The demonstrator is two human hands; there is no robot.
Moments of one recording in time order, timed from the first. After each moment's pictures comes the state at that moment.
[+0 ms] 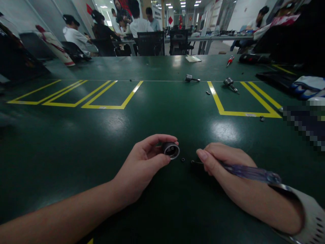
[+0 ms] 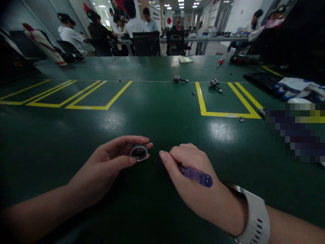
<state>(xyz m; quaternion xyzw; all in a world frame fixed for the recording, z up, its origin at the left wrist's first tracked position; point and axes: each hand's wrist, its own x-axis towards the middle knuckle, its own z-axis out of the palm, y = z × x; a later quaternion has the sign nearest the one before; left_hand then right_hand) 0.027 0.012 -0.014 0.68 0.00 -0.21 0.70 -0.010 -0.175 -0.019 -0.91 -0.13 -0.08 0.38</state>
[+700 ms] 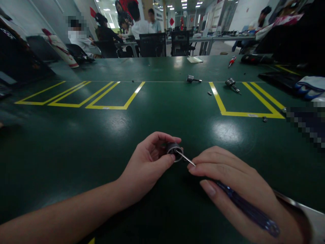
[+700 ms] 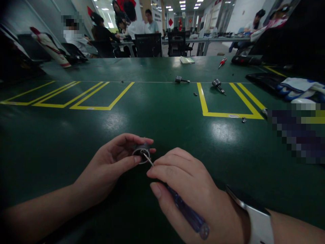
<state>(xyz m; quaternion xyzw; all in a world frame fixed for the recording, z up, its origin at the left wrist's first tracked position) 0.024 0.011 -0.016 0.68 -0.06 -0.17 0.71 -0.022 -0.175 -0.018 -0.81 -0.37 -0.15 0.44</state>
